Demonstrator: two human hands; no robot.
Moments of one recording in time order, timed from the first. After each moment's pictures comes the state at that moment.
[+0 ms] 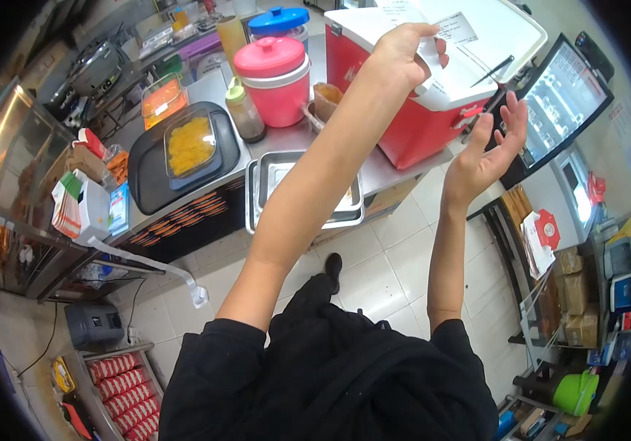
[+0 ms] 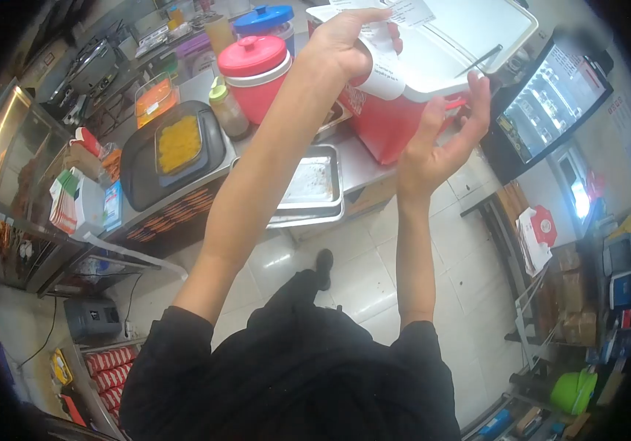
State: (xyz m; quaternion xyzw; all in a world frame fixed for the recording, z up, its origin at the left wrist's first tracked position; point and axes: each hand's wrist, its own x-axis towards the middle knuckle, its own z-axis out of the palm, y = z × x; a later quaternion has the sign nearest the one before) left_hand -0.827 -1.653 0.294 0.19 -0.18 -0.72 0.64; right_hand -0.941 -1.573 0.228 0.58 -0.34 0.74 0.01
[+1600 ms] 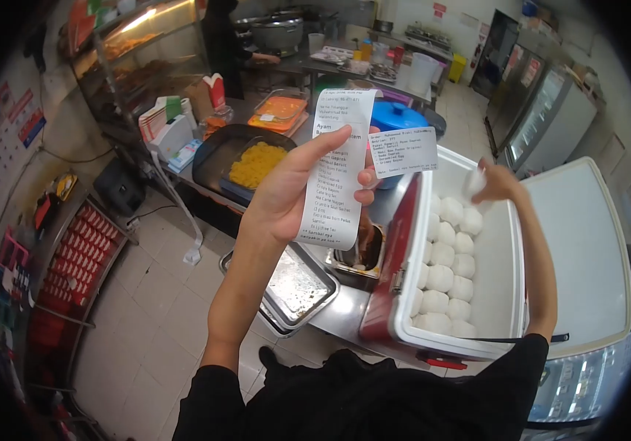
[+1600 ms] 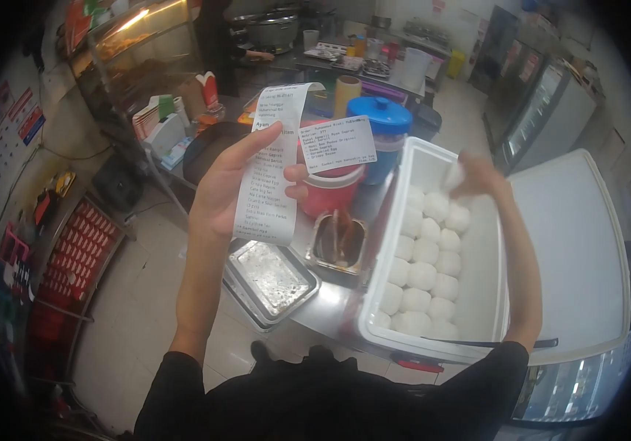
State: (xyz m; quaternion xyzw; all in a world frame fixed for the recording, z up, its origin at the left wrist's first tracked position) left_hand -0.794 -1.712 0.314 0.20 -0.25 -0.49 0.81; right_hand -0.860 -2.122 0.282 0.99 -0.14 -0.02 0.03
